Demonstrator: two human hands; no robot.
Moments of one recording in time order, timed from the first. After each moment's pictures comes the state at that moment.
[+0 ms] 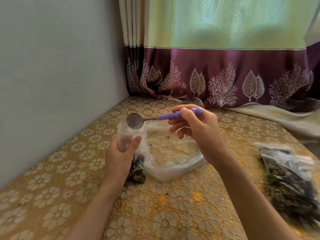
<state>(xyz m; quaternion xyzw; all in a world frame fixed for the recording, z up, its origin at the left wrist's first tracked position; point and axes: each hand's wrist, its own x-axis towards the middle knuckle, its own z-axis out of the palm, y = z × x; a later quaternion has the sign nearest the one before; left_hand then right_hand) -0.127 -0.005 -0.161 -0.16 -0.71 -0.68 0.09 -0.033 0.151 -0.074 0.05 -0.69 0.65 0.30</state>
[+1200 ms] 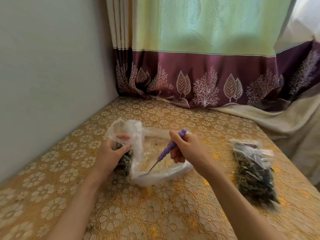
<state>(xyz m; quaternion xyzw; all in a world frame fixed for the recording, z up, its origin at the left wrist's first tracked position) -0.126 -0.014 -0.142 -0.21 -0.76 -0.61 0.00 -0.009 0.172 -0.106 -0.09 -0.77 0.61 0.16</state>
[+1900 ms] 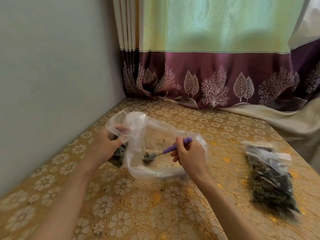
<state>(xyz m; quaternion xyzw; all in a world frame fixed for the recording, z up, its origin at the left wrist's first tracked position) -0.150 -0.037 -0.108 -0.25 -0.81 -0.53 0.06 -0.032 0.152 -0.134 -0.14 -0.75 0.57 0.31</state>
